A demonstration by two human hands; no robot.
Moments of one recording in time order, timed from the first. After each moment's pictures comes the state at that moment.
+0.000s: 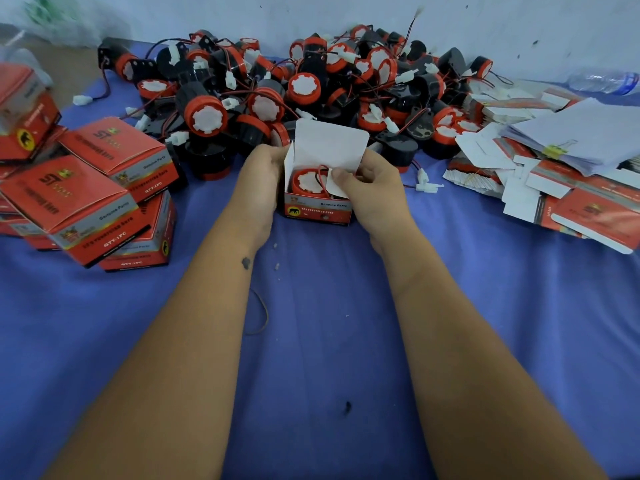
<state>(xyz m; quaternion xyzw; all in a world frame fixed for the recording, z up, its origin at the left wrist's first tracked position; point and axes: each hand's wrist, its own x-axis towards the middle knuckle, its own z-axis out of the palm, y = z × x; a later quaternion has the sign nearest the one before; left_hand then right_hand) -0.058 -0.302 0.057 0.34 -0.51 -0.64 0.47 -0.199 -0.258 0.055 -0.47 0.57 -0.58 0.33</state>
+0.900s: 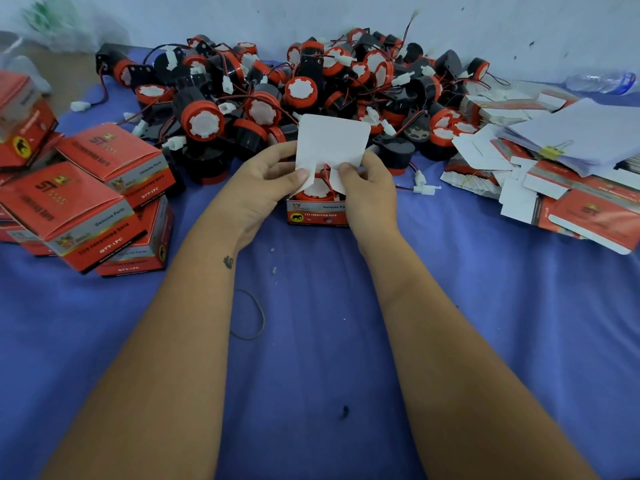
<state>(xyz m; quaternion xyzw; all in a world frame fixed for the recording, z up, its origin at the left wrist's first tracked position) -0.043 -0.310 0.050 0.31 -0.62 -0.58 0.43 -0.188 -0.263 0.053 -0.42 0.61 -0.60 0.28</state>
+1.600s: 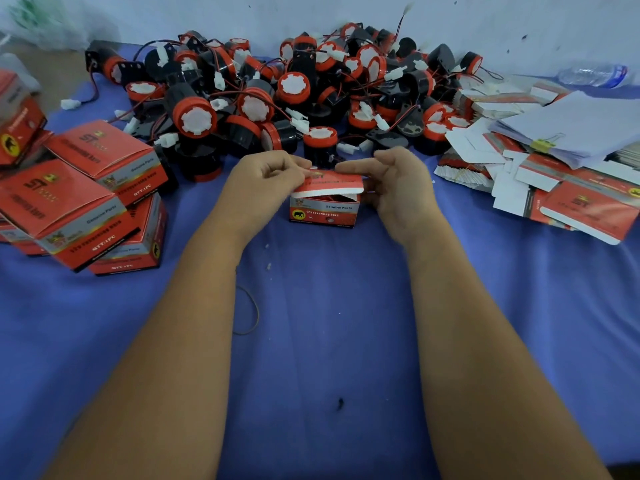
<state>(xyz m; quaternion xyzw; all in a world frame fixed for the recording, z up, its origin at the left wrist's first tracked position) -0.046 -0.293 0.058 0.38 -0.70 -0.45 0.41 -0.230 -0.251 0.075 -0.38 0.56 -0.57 0.46</state>
